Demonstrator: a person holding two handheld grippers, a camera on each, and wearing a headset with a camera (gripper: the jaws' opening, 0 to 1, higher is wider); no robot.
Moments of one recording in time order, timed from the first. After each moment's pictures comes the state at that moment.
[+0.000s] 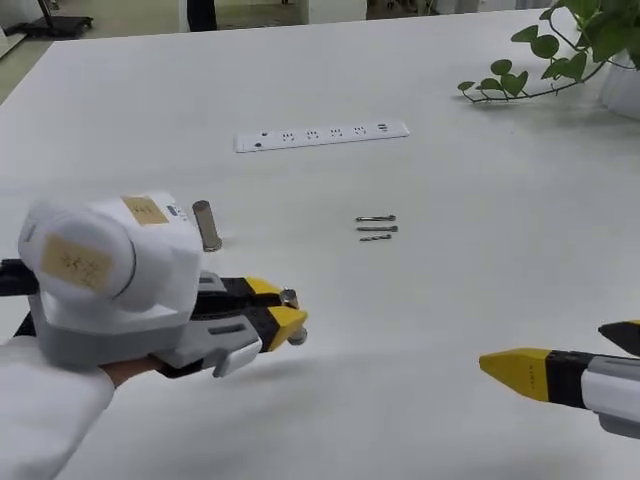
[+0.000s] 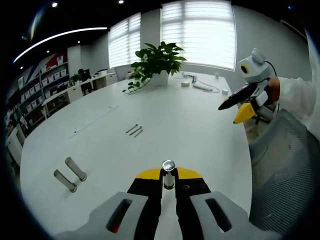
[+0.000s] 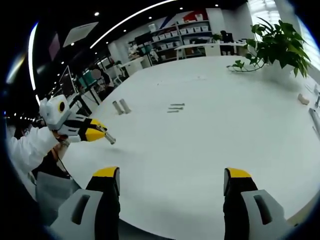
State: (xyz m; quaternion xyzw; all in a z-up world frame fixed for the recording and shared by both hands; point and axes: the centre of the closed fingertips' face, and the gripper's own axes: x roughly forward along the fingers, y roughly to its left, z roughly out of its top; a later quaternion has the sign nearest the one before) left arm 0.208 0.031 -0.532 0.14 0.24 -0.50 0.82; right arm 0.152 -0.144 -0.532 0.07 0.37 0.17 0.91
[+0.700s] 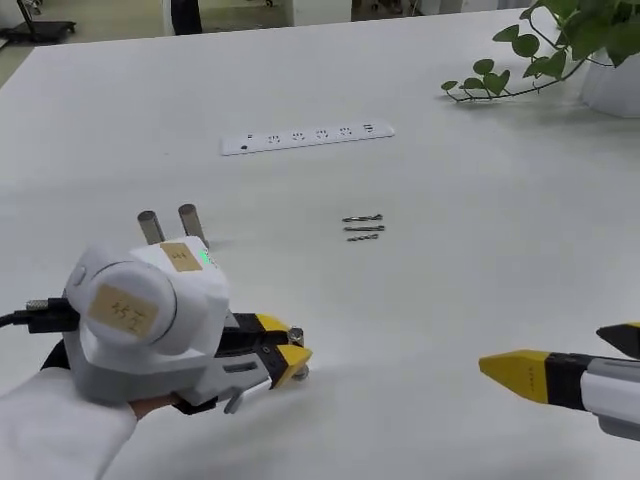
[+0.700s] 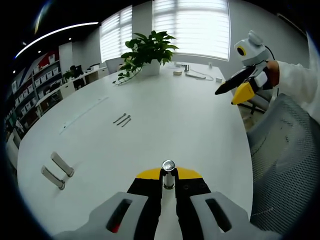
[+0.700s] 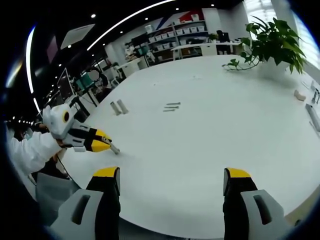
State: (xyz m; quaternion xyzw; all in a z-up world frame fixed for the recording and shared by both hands) left arm 0.195 0.021 -0.560 0.17 0.27 -0.52 0.80; right arm 0.146 -0.152 -0.532 0.07 0.37 0.16 0.91
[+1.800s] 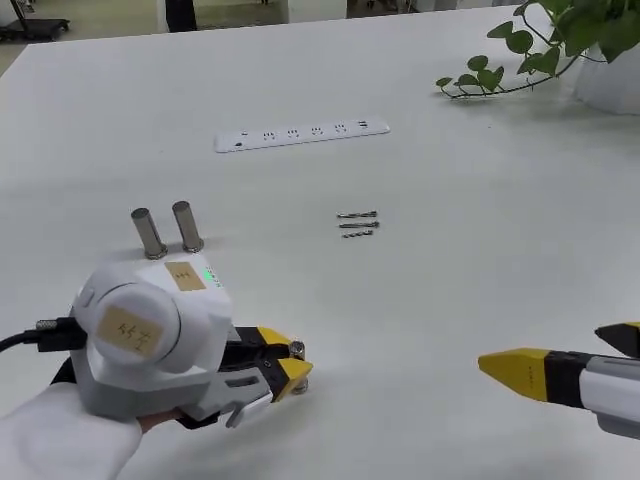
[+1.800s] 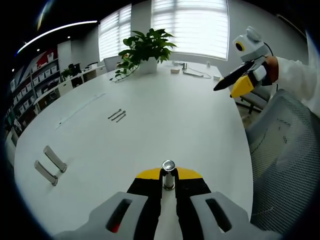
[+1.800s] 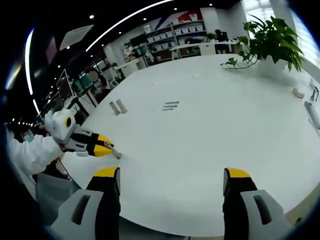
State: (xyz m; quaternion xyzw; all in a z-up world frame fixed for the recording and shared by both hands) left arm 0.187 0.020 -0.571 0.16 0.27 -0.52 0.79; right arm 0.141 -0.155 -0.533 0.08 0.38 0.15 0.91
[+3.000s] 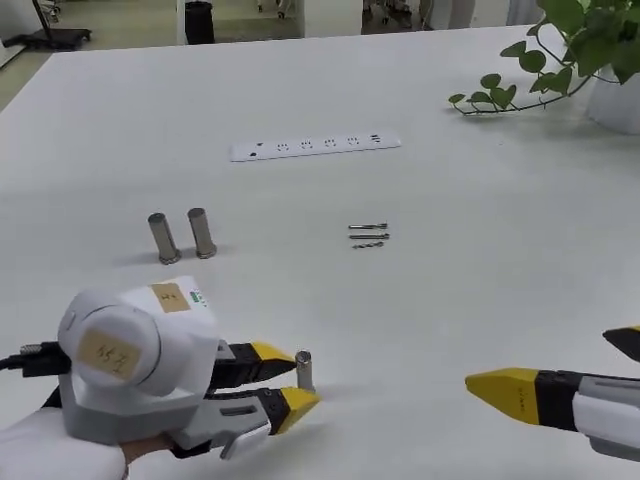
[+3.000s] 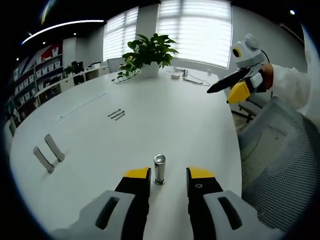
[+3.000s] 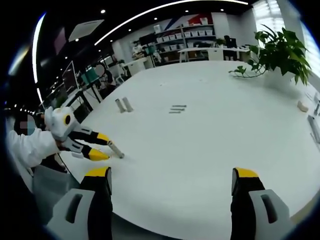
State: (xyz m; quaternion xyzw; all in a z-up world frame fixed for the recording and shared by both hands) left arm 0.168 0.027 -0.564 0.12 0.27 -0.52 0.80; right arm 0.145 -0.143 -0.527 0.04 0.36 0.18 0.91
